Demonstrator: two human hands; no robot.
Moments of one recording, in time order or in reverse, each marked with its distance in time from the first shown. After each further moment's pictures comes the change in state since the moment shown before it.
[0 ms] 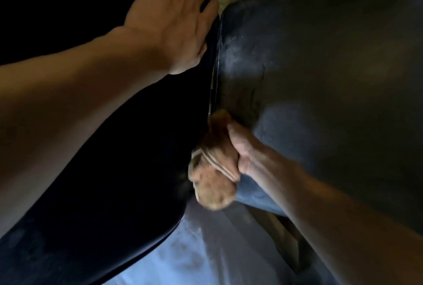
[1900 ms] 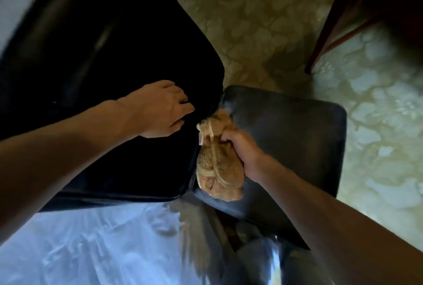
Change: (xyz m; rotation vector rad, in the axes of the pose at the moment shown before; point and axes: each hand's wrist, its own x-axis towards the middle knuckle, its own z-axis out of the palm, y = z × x) left_hand -0.171 -0.082 -0.136 -0.494 -0.331 -0.013; right_hand -0.232 -0.101 0.047 -0.481 0.032 -0.164
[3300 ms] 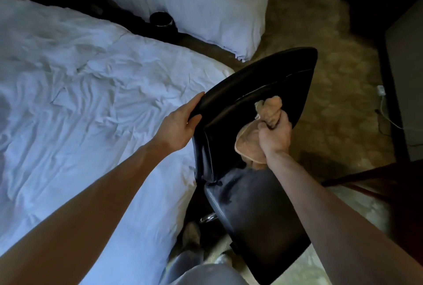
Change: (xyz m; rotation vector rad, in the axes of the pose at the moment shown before) left_hand -0.294 0.136 0.095 -1.653 0.815 -1.233; right_hand -0.159 -0.038 0.201 -1.030 0.172 -0.718
